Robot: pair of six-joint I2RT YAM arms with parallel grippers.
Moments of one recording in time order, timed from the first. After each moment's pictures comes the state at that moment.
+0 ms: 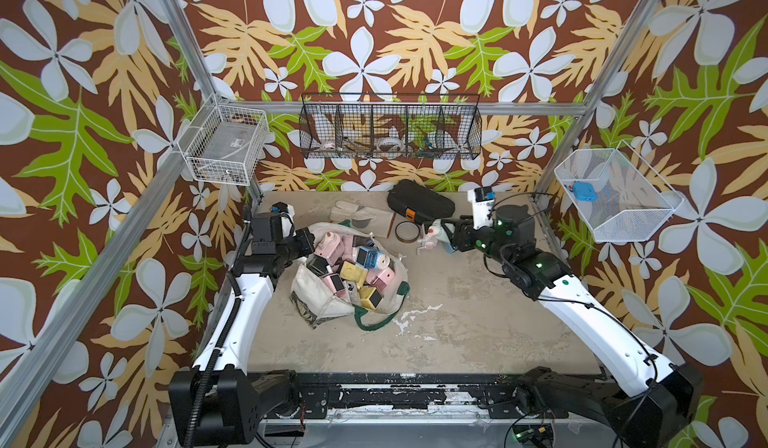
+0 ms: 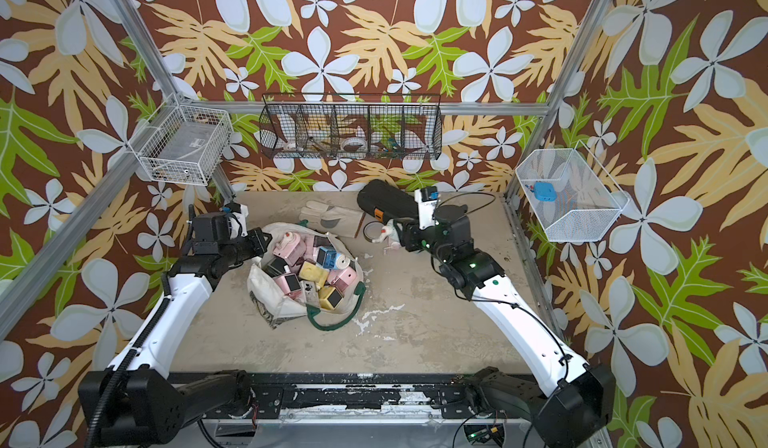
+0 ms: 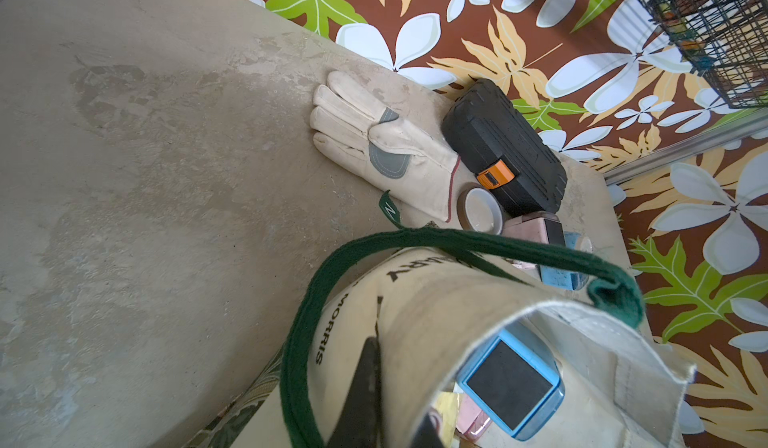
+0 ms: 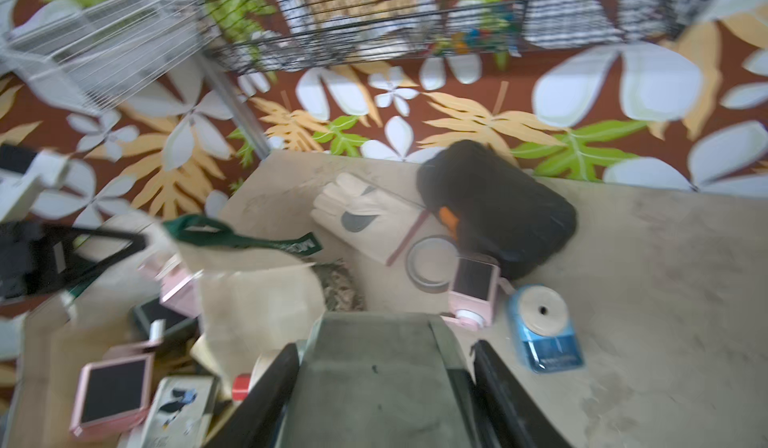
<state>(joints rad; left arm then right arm) 0.05 1.20 1.01 -0.43 0.31 -0.38 0.38 1.20 1.10 -0.26 -0.11 0.28</state>
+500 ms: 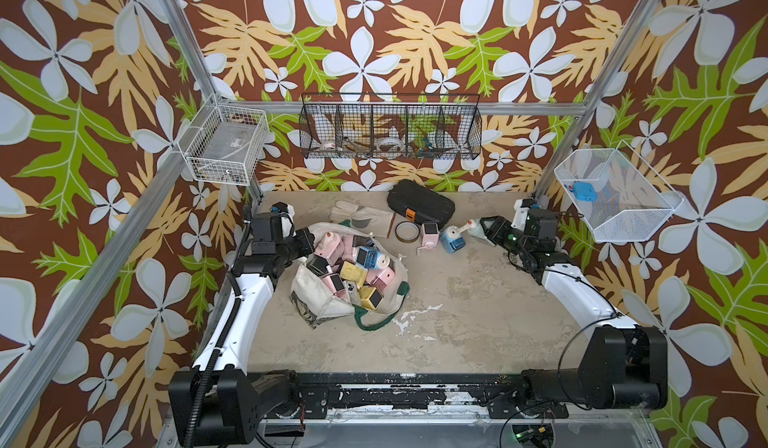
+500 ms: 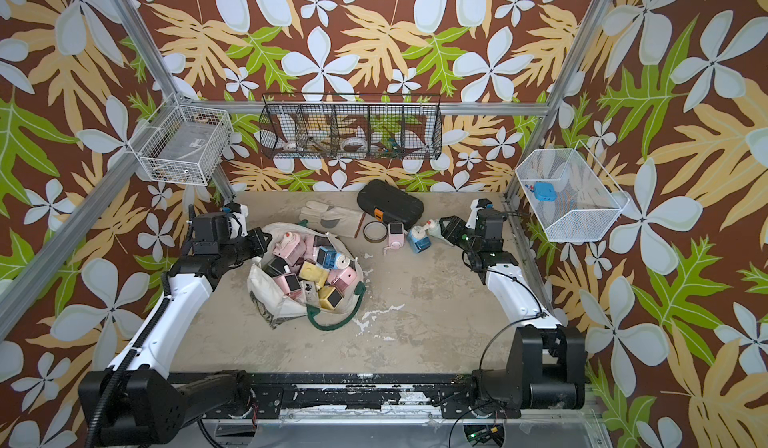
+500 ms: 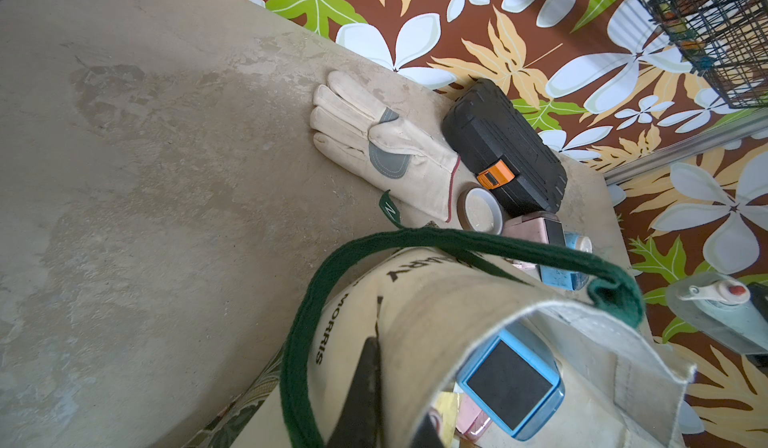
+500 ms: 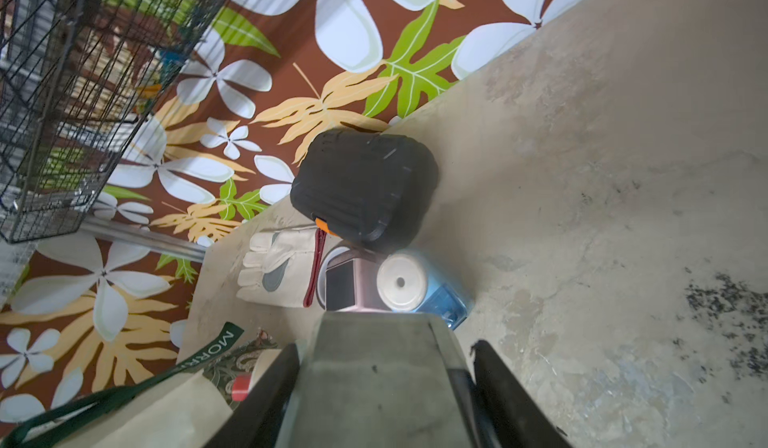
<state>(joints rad) 0.05 1.20 1.01 -0.43 0.31 -0.38 -0.04 1.39 0.94 -0.03 -0.33 0.62</state>
